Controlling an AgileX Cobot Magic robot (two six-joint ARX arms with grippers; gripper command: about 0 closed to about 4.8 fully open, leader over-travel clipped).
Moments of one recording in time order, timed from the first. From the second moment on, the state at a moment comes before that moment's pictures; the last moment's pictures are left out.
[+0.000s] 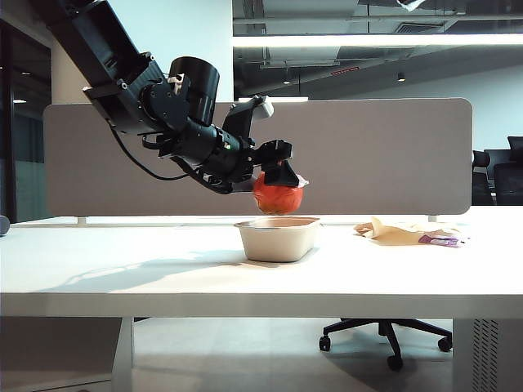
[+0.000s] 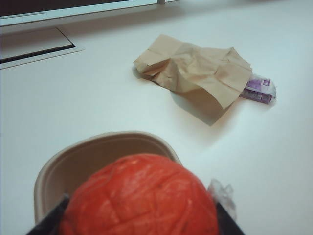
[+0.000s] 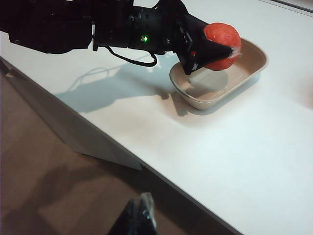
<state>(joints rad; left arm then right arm) -0.48 2.14 1.43 0.44 0.26 0.01 0.70 0.83 0.91 -0.57 0.03 0.08</state>
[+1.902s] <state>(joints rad) -0.49 2.17 1.45 0.27 0.22 0.05 0.70 0.83 0.91 -0.60 0.03 0.08</state>
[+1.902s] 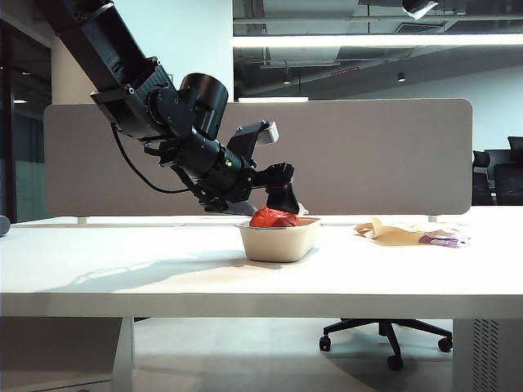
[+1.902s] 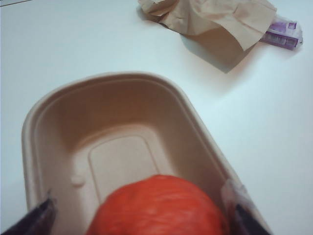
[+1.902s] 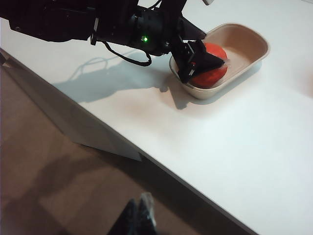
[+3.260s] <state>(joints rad) -0.54 1.28 1.16 -0.73 0.22 0.28 0.70 0.82 0.91 -0.56 0.05 0.08</state>
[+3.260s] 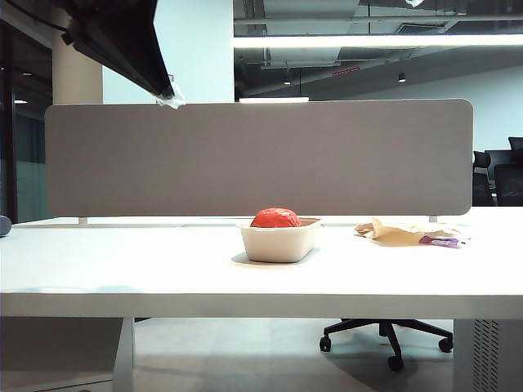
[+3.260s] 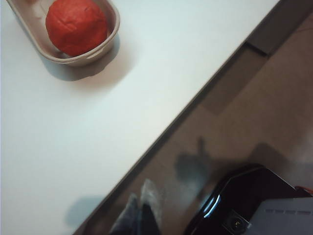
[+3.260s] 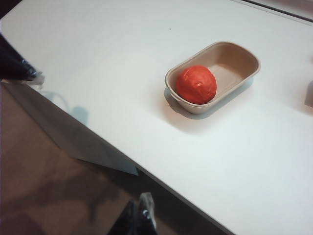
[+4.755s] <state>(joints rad) -0.54 0.72 0.43 -0.08 0.11 0.08 0.67 0.36 0.50 -0.38 0.42 0.06</state>
